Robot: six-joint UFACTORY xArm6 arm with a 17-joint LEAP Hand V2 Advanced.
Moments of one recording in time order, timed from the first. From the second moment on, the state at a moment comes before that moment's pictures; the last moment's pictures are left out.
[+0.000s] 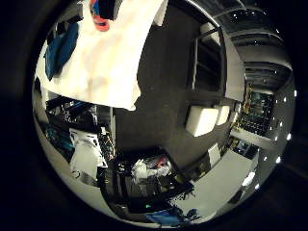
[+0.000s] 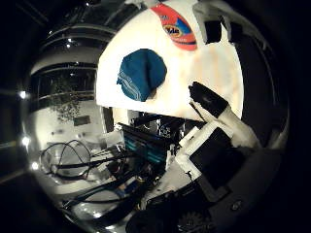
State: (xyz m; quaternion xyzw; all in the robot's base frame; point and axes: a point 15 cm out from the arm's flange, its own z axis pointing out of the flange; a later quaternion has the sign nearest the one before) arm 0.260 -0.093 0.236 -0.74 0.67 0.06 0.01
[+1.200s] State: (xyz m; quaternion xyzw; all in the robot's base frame) arm 0.304 -0.099 0.203 -0.53 0.75 0.12 0.38
